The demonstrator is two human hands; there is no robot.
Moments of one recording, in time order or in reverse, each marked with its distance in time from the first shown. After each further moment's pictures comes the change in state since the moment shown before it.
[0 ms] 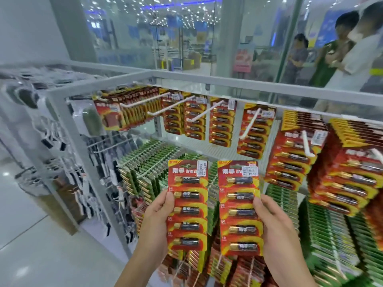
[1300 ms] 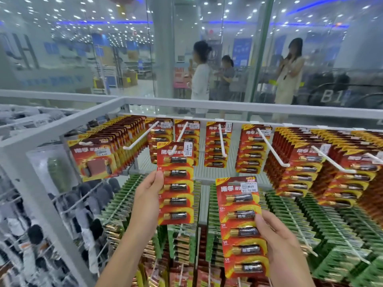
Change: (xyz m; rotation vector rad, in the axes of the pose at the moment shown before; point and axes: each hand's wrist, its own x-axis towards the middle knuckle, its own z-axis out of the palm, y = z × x) left_hand 0.156 0.113 -0.057 0.156 -0.240 0.050; right_hand -0.008 0.027 0.134 0.083 0.317 -0.109
